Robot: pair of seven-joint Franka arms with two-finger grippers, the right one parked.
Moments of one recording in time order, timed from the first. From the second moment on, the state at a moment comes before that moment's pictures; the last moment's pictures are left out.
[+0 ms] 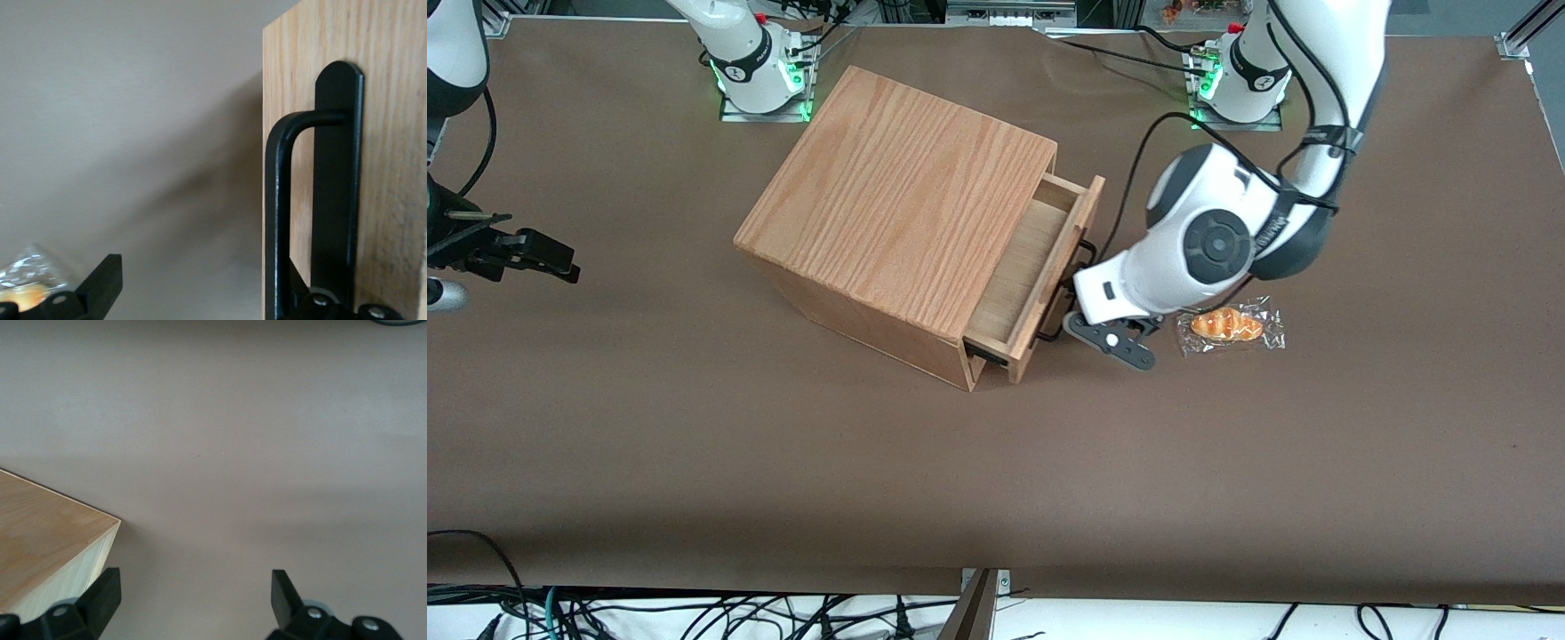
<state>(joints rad) -0.29 0.52 -0.18 -1.48 -0.17 1.91 0.07</state>
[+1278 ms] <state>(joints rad) -0.14 0.52 -0.17 -1.46 -0.16 1.85 0.20</state>
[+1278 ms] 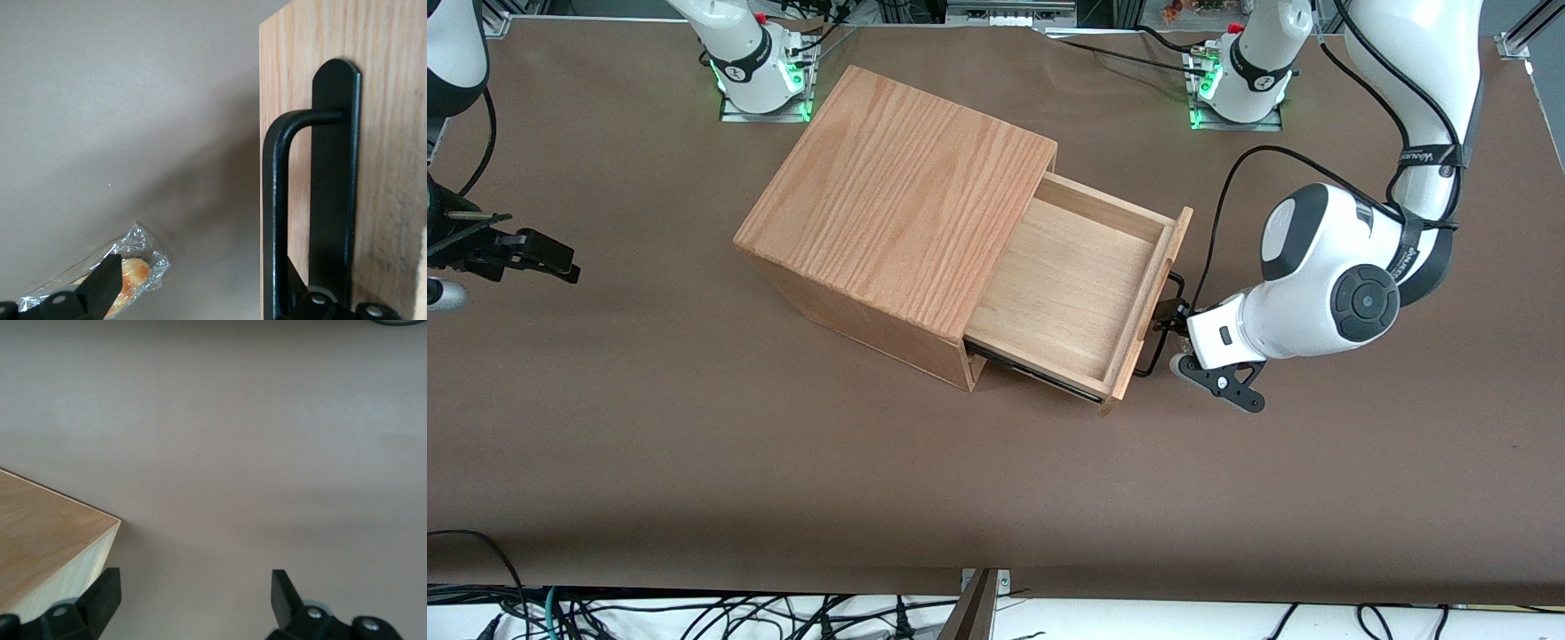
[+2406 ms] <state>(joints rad) -0.01 0.37 -0.16 -1.42 -0.27 1.60 0.22</state>
